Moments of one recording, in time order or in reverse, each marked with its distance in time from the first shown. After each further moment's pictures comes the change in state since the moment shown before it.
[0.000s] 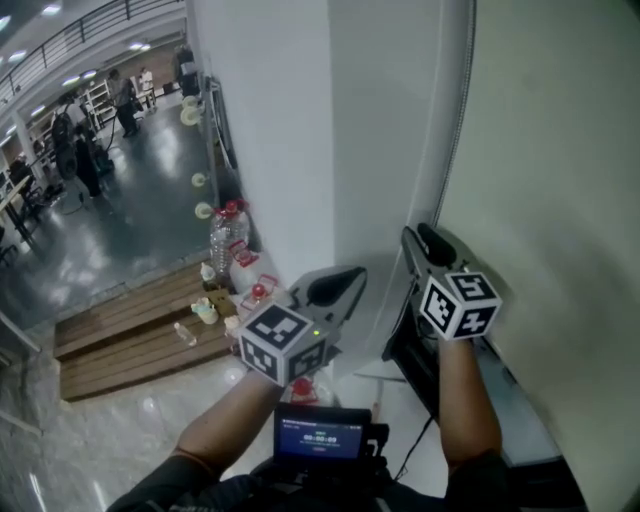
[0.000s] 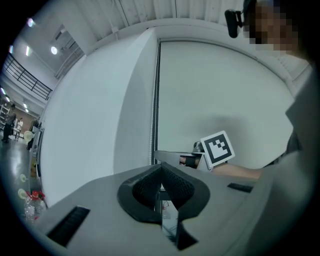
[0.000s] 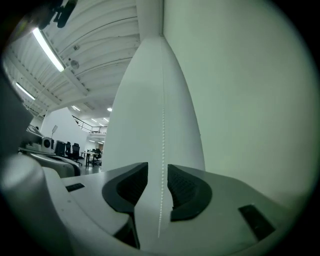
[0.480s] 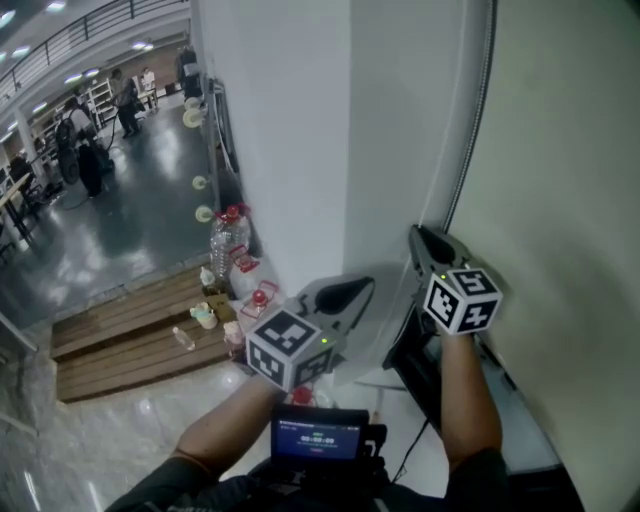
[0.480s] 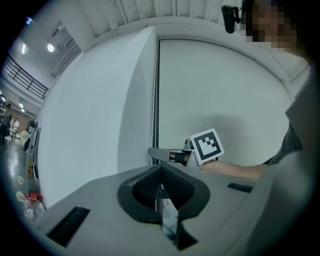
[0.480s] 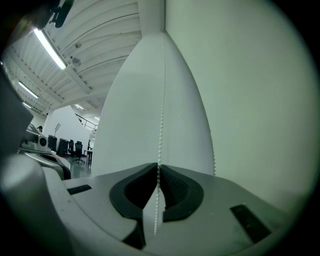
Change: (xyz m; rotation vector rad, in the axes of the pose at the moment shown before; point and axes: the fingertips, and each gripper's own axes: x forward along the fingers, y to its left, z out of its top) left arm 0.008 0.008 -0.002 0.008 0.016 -0.031; right arm 0.031 -0.009 -0.001 -0.017 0.018 0.028
